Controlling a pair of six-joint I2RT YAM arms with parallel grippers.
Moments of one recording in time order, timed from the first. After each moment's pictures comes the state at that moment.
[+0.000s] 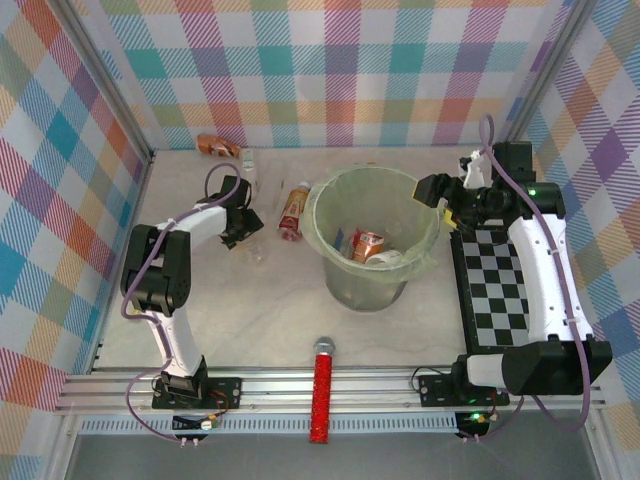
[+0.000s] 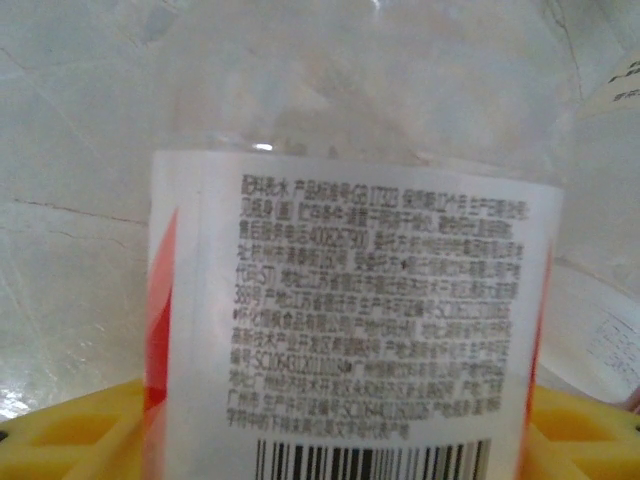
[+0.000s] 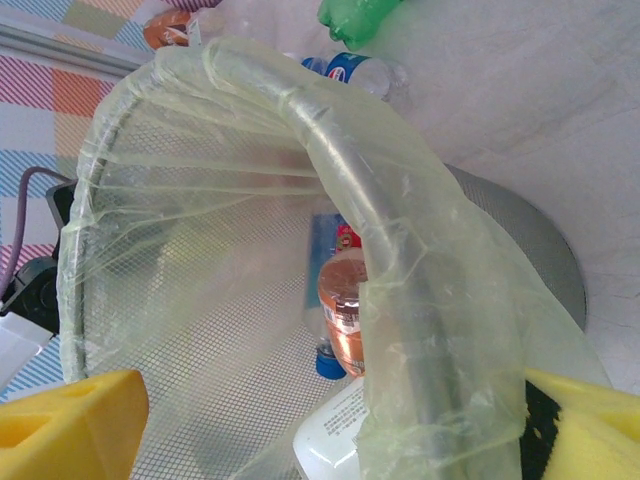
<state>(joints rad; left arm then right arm) -0.18 1.88 1.24 -0.49 -0.07 -0.79 0.01 1.31 1.49 -1.11 -0.64 0.43</state>
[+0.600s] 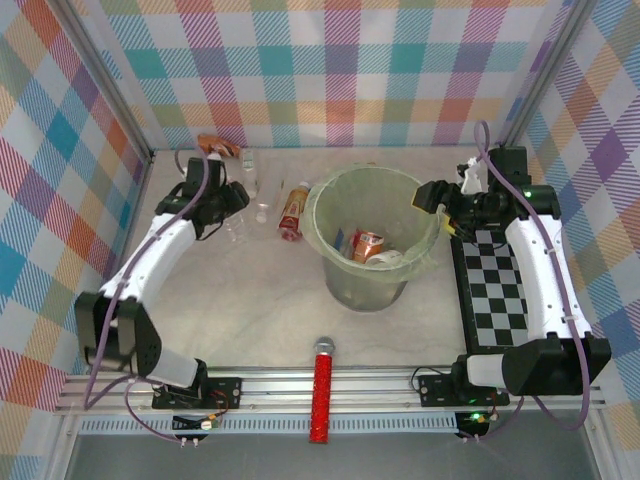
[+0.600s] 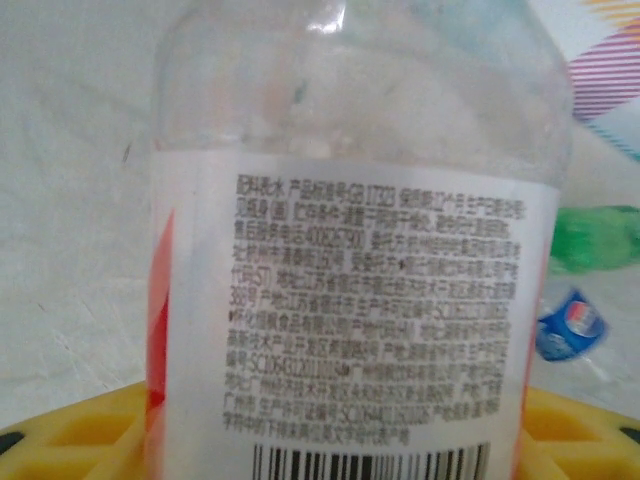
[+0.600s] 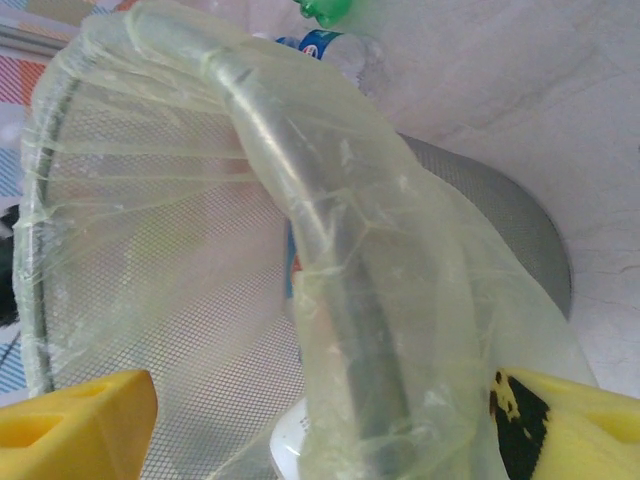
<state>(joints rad) -0.19 1.43 1.25 -0.59 -0.06 -0.62 0.01 1.31 1.44 -1.12 -0.61 0.43</state>
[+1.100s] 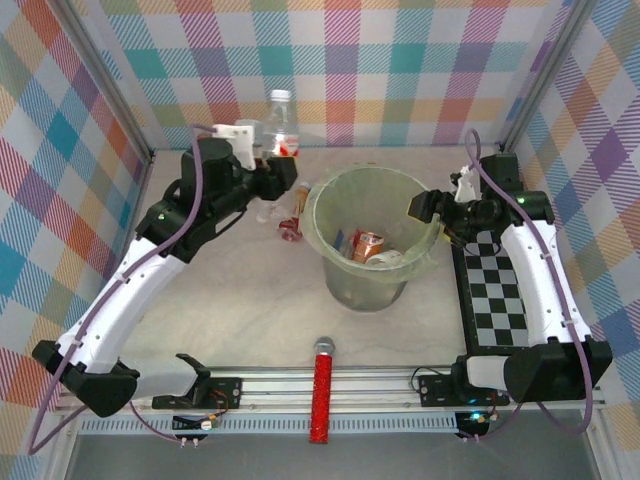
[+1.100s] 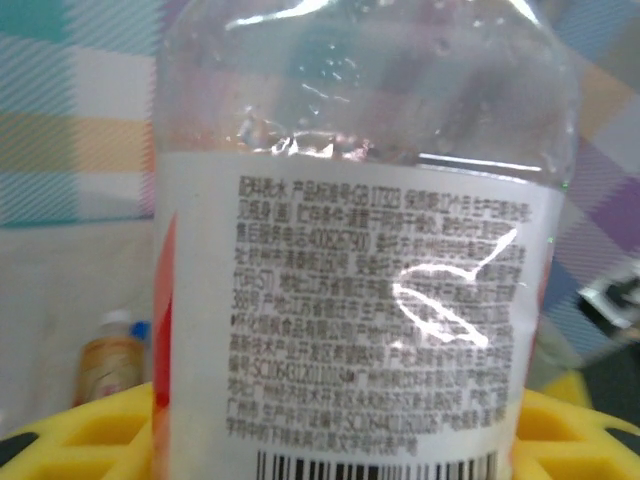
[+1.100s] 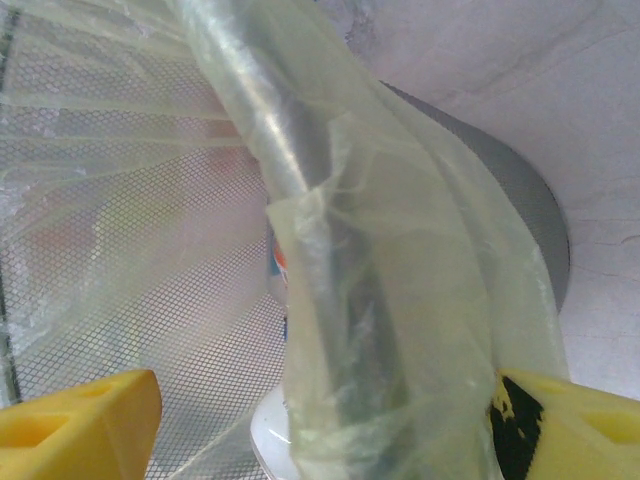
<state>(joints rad) -0.62 1.28 1.56 -0.55 0.01 -0.38 0.06 1.28 1.38 -1.12 -0.59 0.44</state>
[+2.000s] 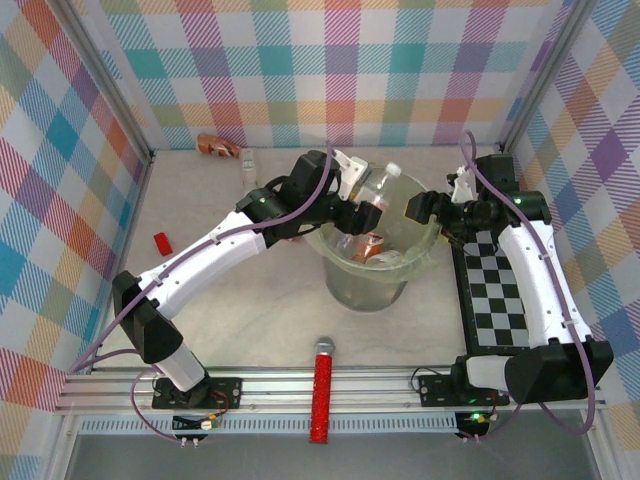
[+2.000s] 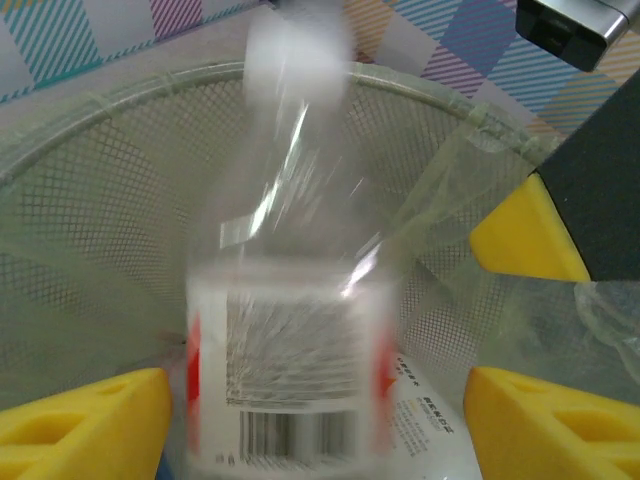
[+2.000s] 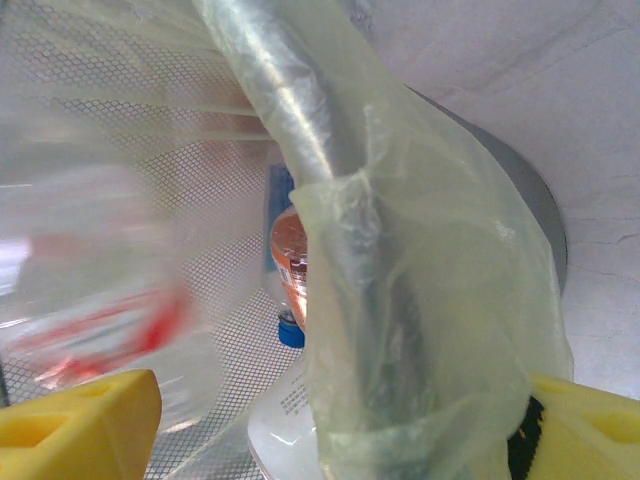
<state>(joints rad) -0.84 1.63 1.68 -0.61 0.12 -0.18 0.09 1.28 1.38 -1.12 -0.56 0.45</state>
